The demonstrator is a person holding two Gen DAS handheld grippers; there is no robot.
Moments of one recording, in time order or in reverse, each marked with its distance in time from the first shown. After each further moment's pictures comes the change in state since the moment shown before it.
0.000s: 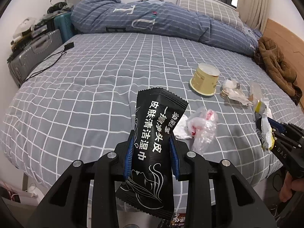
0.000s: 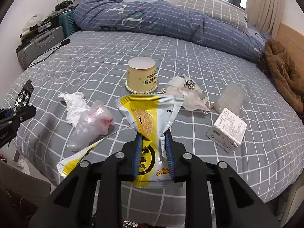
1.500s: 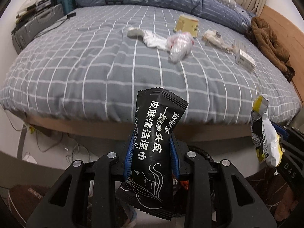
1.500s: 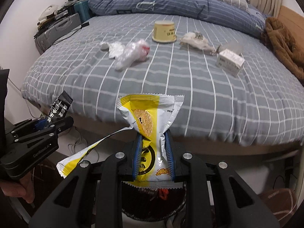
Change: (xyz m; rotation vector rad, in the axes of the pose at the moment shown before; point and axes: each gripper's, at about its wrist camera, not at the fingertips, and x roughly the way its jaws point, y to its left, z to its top) left arm -0.049 -0.028 -0.154 -0.028 0.164 -0.036; right arm -0.089 0.036 -0.143 0.035 0.119 0.104
